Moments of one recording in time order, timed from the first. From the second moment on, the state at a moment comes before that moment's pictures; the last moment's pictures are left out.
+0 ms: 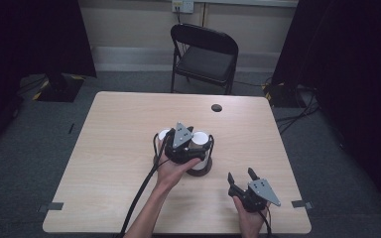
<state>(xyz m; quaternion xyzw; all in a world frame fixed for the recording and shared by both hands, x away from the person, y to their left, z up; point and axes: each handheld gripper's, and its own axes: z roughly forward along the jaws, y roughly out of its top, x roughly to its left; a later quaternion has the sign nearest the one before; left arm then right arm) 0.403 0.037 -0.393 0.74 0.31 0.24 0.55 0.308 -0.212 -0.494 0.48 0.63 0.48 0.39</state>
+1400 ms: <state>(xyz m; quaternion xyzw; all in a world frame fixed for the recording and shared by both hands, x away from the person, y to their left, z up) 0.412 0.027 -0.409 0.75 0.31 0.27 0.52 0.308 -0.213 -0.494 0.48 0.62 0.49 0.38</state>
